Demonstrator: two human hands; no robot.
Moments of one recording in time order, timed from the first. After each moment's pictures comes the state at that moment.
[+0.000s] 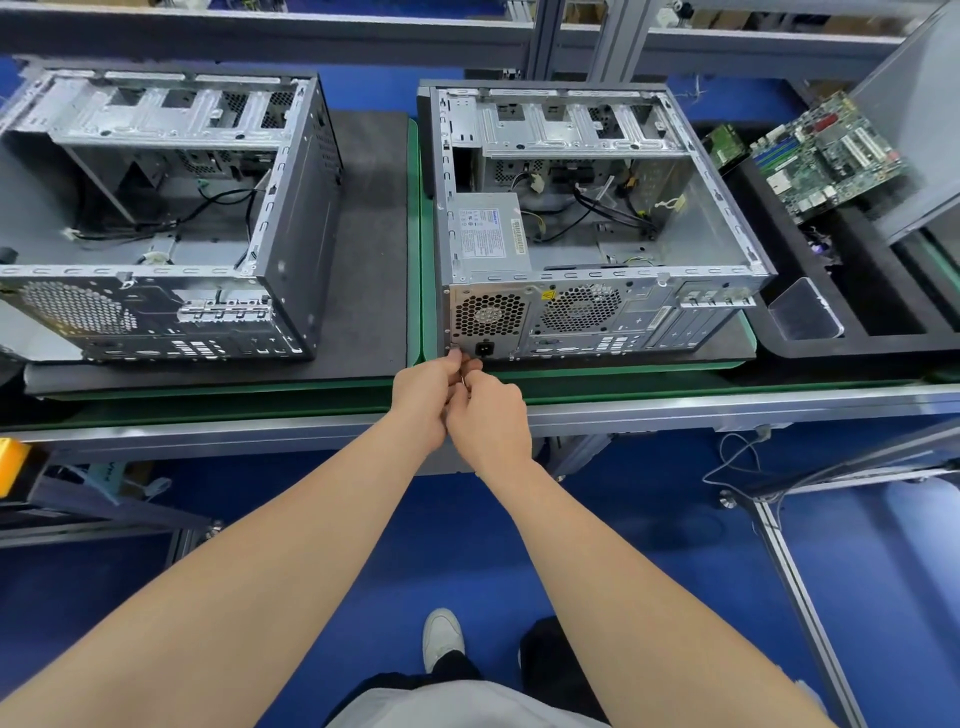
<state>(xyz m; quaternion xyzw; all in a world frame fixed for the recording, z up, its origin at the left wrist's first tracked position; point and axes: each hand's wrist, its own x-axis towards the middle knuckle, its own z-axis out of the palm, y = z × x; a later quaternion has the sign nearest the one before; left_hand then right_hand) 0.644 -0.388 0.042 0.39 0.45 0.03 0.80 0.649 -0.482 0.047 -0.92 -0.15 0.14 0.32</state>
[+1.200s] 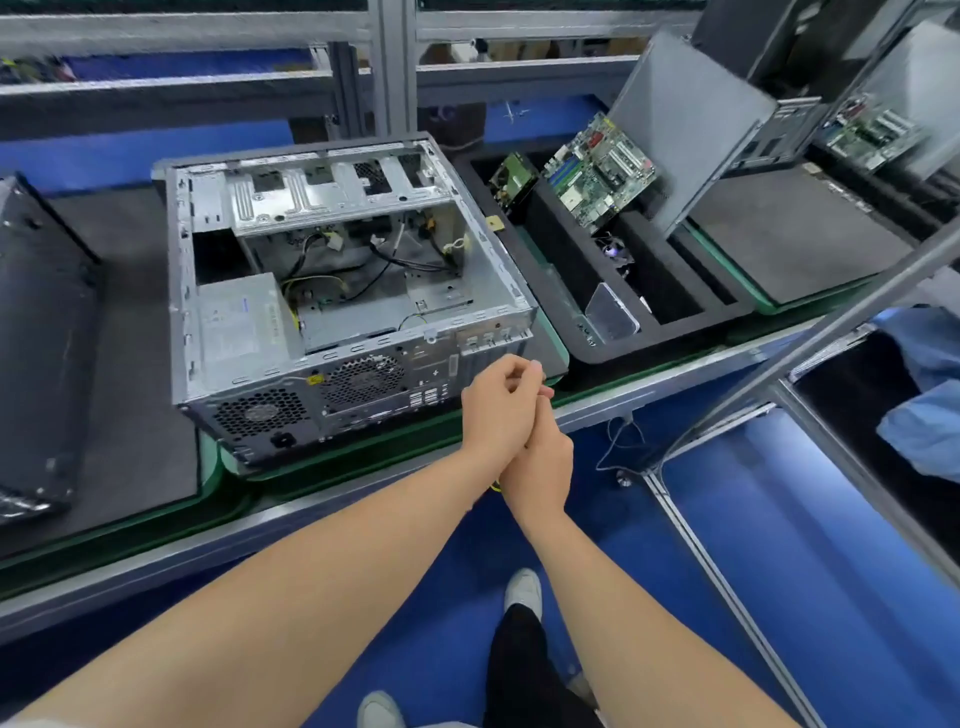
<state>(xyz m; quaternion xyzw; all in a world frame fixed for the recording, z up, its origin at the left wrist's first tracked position) 0.773 -0.629 0.090 0.74 0.14 0.01 0.66 0.742 -0.696 0.043 -0.90 0.07 -0.03 0.43</state>
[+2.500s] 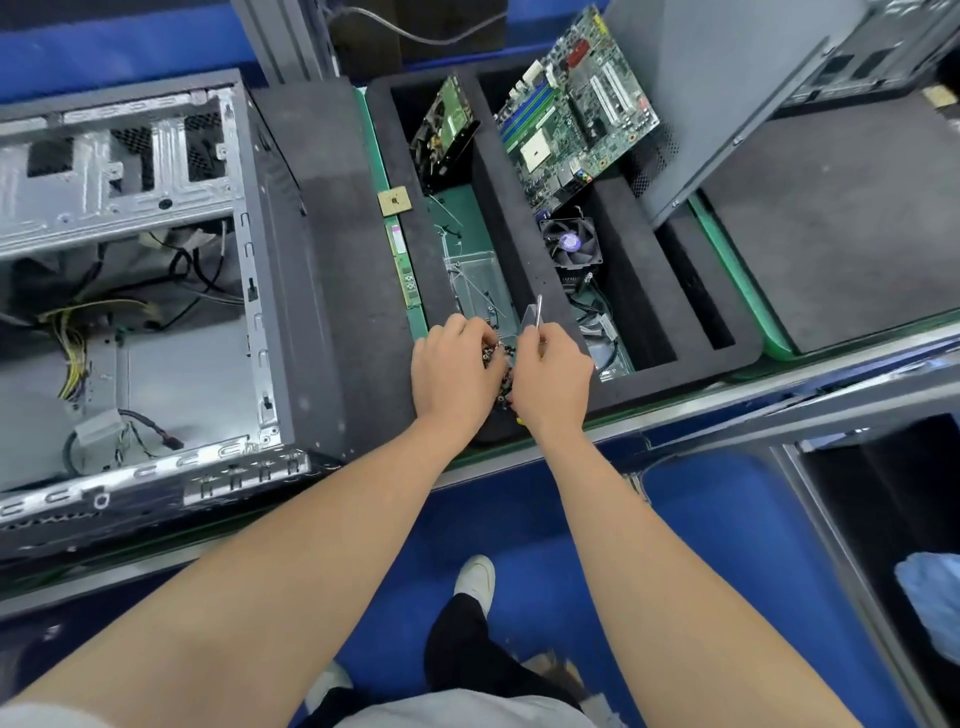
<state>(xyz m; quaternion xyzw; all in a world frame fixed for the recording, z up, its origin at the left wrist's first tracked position) 1.003 -0.738 0.010 0.96 0.15 0.08 0.22 1.022 -0.844 0.017 -0.89 0.09 0.03 0.45</state>
